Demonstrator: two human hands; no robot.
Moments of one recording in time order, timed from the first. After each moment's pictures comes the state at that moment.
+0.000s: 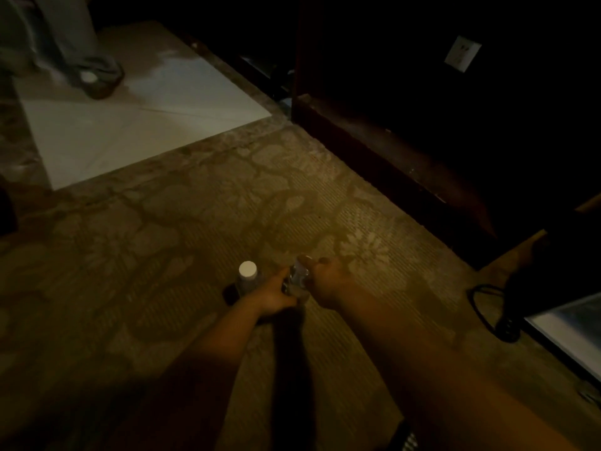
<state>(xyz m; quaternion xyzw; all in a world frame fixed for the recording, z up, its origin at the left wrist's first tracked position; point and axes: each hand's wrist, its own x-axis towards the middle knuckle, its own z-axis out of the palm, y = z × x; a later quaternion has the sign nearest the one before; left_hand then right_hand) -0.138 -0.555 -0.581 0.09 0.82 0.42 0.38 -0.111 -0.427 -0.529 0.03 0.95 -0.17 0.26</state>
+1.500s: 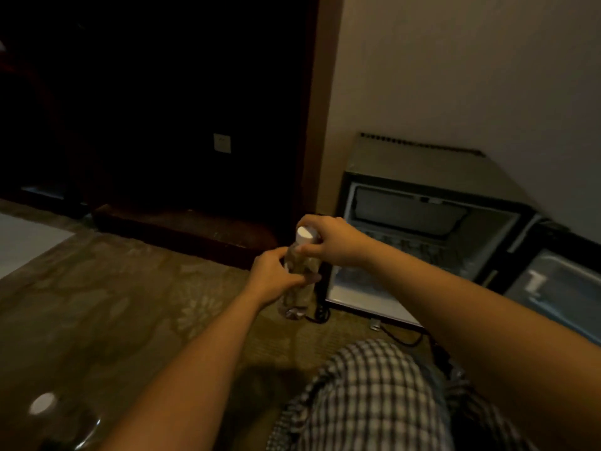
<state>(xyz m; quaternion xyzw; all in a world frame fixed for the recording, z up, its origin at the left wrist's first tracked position) 0.022 -0.286 -0.378 0.40 0.75 0.47 0.23 0.113 -0.174 -0.302 0.16 0.96 -0.23 -0.05</state>
